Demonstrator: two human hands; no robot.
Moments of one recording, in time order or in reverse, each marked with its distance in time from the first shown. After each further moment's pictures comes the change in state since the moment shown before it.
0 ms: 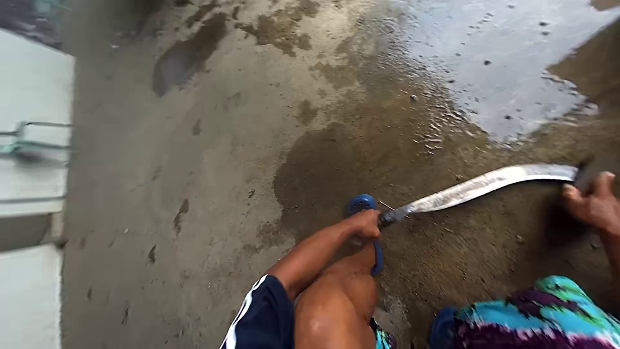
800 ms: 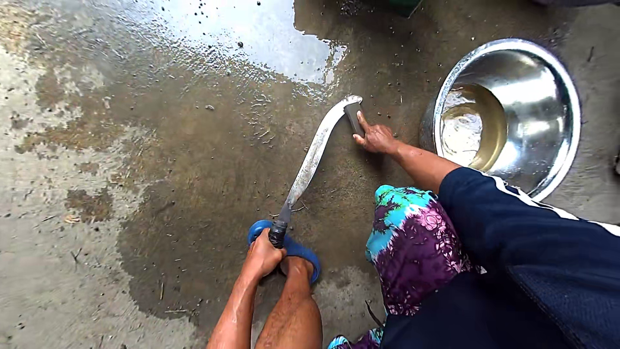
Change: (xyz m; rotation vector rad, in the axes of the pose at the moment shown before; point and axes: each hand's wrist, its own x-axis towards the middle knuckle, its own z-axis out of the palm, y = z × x) left_hand 0.008 0.010 -0.008 0.124 0.053 -0.091; right_hand -0.011 0.015 0.040 -0.076 -0.060 0.012
